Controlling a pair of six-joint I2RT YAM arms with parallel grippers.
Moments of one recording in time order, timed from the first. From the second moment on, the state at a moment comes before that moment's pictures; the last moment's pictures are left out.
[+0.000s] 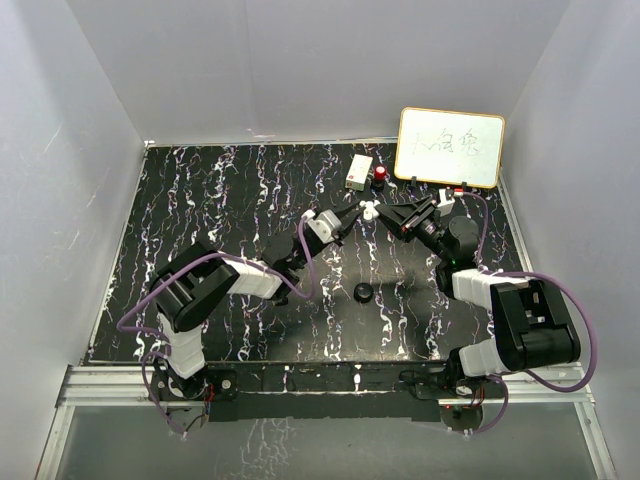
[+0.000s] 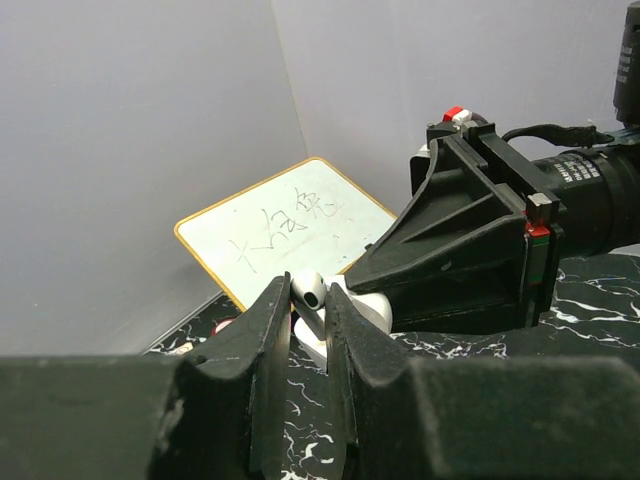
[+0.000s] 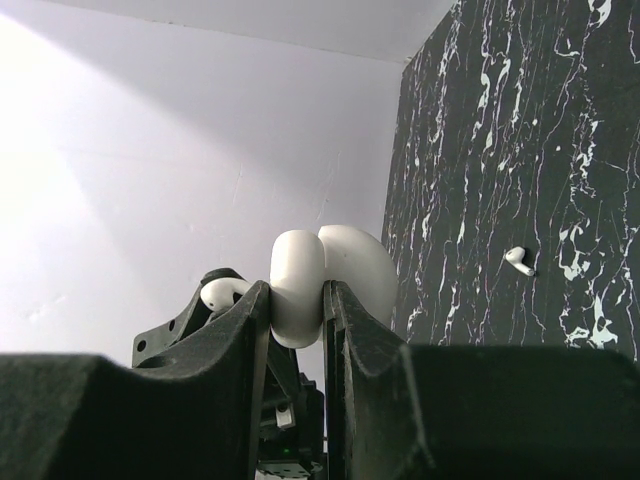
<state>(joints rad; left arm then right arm) -0.83 1.85 0.80 1.47 0.16 0.20 0.11 1.41 0.44 1.04 -0.57 1.43</state>
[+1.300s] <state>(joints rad) -0.87 1.89 0.83 1.48 0.10 0.24 0.11 1.41 0.43 1.05 -0.55 1.46</state>
